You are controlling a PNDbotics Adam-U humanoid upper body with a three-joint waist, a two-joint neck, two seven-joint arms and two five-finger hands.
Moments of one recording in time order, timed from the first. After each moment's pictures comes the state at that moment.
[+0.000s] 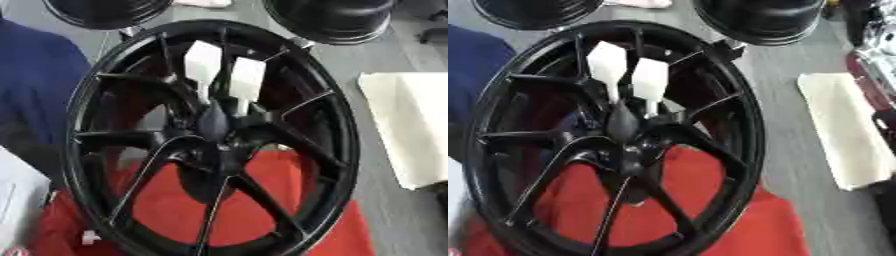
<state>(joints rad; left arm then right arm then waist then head) -0.32 0.59 0.07 -1.94 0.50 0.05 0.27 -0.54 -0.86 0.04 -1.89 -0.38 0.27 -0.44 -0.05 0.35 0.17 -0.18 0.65</state>
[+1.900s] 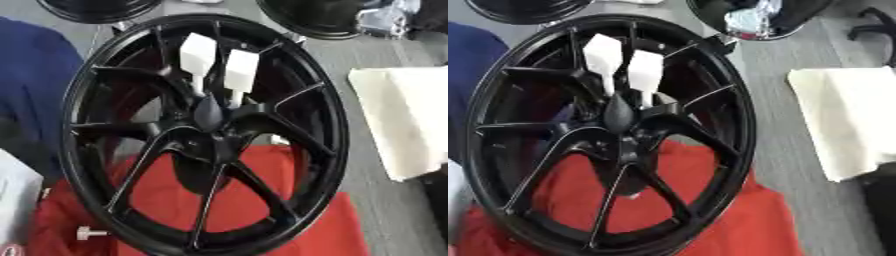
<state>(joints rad) -0.20 0.57 0.08 -1.94 0.47 0.04 0.29 -0.99 -0.99 0.30 -1.87 0.03 0.00 0.89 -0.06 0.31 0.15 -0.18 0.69</state>
